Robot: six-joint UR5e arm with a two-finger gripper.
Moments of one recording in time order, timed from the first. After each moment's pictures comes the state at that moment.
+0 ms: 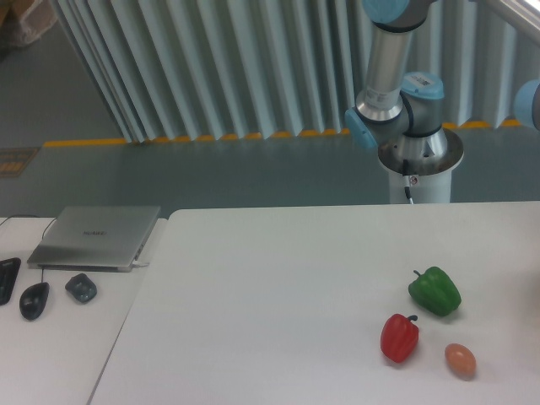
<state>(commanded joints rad) 2.71 -1.92 -1.48 -1.00 1.60 1.19</state>
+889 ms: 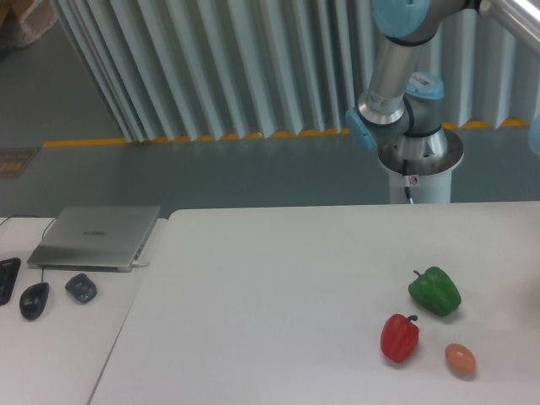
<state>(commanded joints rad) 2.72 -2.03 -1.43 -1.00 1.61 1.20</state>
